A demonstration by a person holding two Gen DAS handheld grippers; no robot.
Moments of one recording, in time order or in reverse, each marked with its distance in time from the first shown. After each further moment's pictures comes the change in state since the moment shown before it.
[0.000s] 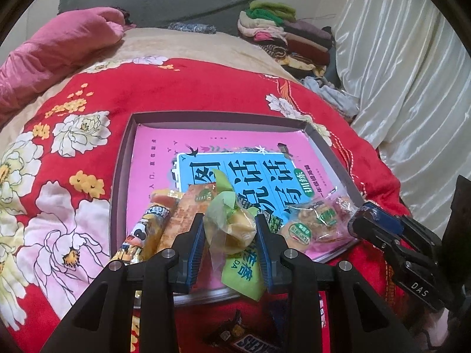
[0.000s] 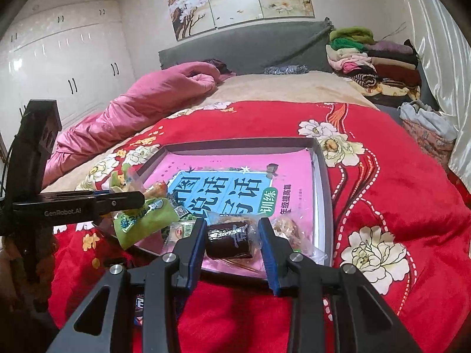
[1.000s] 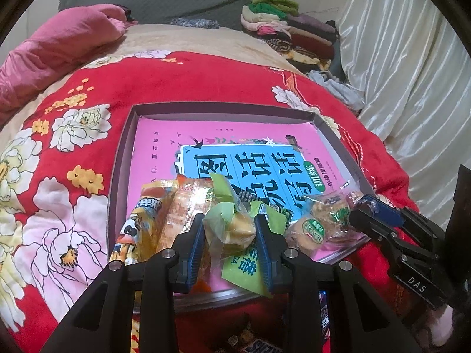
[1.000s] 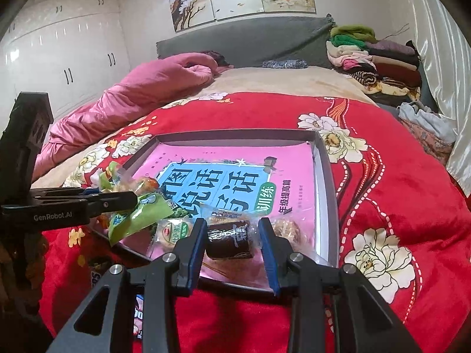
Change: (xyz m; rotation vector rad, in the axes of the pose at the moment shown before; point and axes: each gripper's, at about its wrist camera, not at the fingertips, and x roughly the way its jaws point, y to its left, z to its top) left arm 0.012 0.003 -0.004 0.005 0.026 0.028; right arm 0.020 0.000 0.000 -0.026 0.033 -0.027
